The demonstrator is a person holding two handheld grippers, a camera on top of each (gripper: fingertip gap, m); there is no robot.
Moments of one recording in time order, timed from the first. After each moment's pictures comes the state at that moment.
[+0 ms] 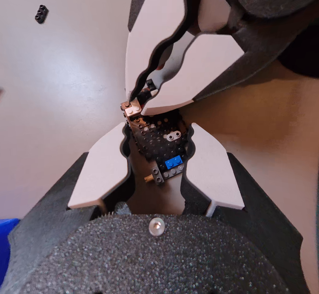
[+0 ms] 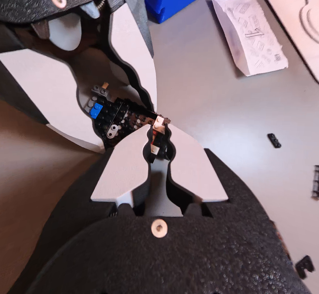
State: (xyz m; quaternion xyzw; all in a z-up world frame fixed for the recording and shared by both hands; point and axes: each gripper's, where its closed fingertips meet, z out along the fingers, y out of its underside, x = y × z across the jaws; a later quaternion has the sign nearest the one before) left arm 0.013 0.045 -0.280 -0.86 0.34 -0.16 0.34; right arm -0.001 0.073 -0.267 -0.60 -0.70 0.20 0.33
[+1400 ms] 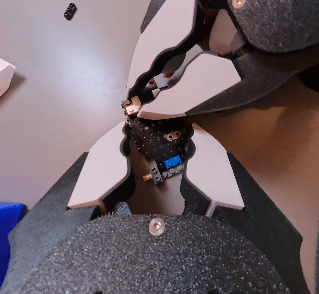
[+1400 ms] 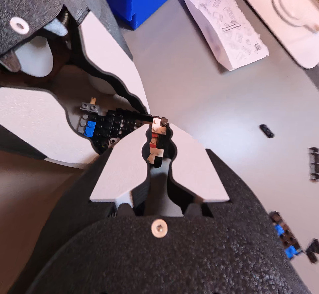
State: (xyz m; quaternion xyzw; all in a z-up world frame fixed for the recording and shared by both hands) left arm 0.005 0.056 -0.279 -0.87 0.29 -0.14 0.36; right arm -0.013 0.085 -0.270 -0.65 -0.64 0.18 0.36
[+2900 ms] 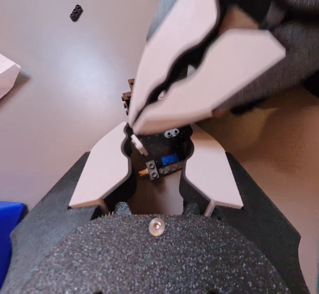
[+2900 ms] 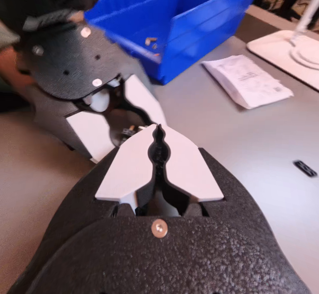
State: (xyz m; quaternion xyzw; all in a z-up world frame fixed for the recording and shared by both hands) left arm 0.003 0.059 -0.278 -0.88 0.28 -0.14 0.37; right arm -0.029 0.065 -0.233 -0.59 -0.60 0.39 0.37
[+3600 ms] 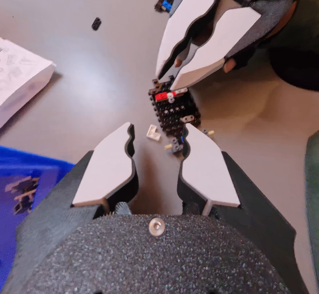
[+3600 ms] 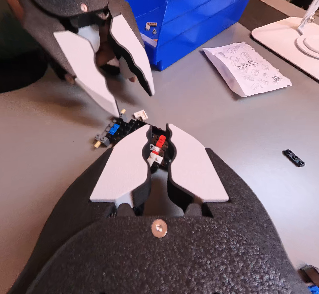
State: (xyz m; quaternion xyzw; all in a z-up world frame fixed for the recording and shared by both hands) left arm -0.036 0.047 -0.254 -0.85 0.30 -0.19 0.38; right arm -0.011 0.076 -0.241 -0.58 -0.63 0.38 0.34
